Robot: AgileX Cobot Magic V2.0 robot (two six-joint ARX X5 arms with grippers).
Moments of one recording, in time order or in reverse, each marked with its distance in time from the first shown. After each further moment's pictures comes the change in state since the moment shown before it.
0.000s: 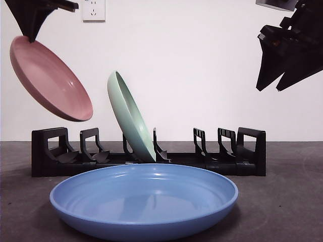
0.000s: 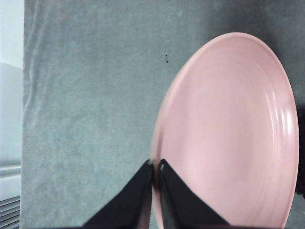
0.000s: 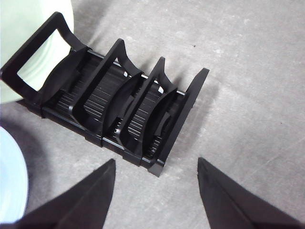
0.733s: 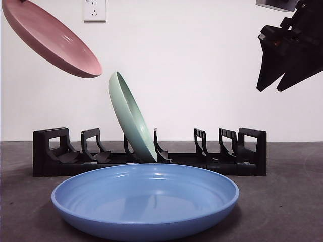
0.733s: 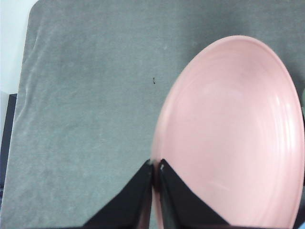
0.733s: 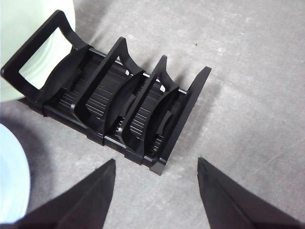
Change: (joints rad) left arm 0.024 -0.180 -0.004 -0.005 0.122 -0.006; right arm 0.000 0.000 0.000 -0.006 0.000 0.001
